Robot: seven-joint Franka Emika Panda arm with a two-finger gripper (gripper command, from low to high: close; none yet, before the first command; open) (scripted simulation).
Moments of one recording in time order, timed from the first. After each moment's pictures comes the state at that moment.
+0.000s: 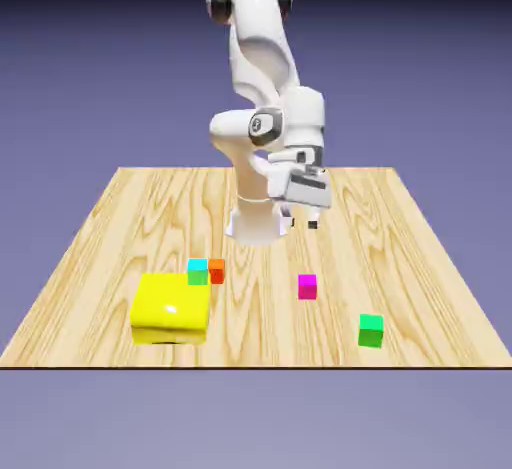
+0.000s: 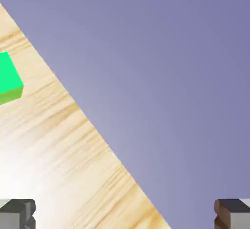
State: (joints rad) arm 0.25 -0.39 -0.08 -2.86 -0.84 2.92 0.66
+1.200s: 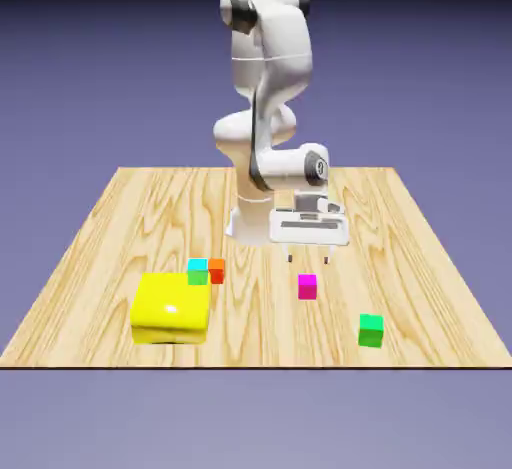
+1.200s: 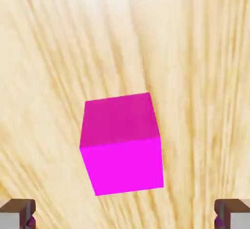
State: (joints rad) arm 0.70 -0.05 -0.23 -2.95 -2.38 2.69 0.50
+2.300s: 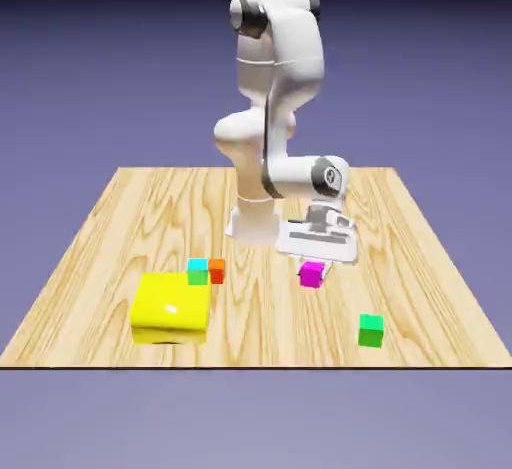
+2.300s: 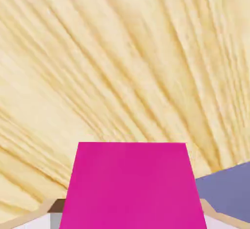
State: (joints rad) arm 0.70 0.08 -0.25 -2.72 -1.90 2.51 0.57
